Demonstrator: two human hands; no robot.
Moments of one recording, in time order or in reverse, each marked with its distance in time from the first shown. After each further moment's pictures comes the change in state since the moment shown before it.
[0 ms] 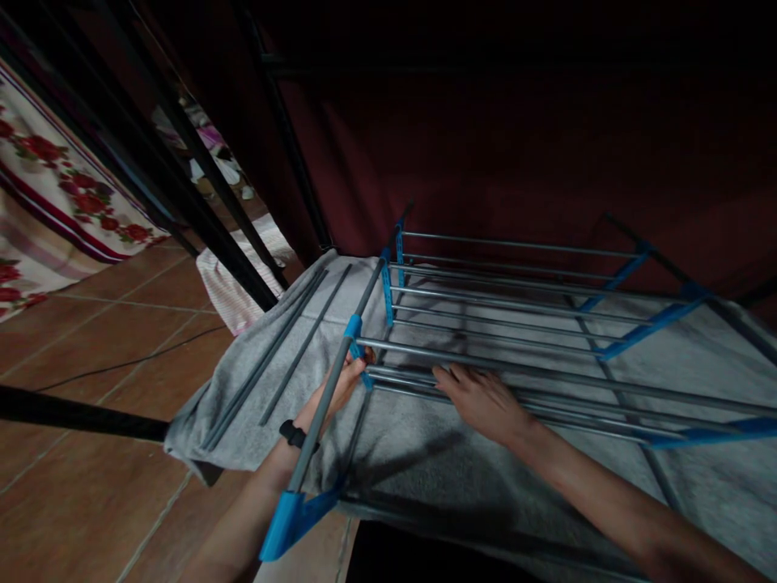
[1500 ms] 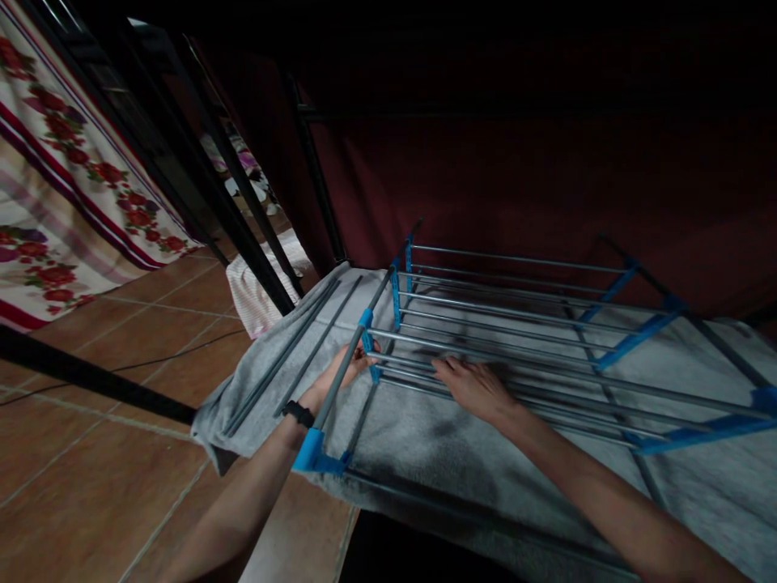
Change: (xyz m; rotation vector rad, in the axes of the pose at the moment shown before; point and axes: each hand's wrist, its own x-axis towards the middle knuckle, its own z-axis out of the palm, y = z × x) left_hand 0.022 0.016 -0.014 0.553 -0.090 0.038; right_hand 0.020 0.018 0.006 0.148 0.024 -0.002
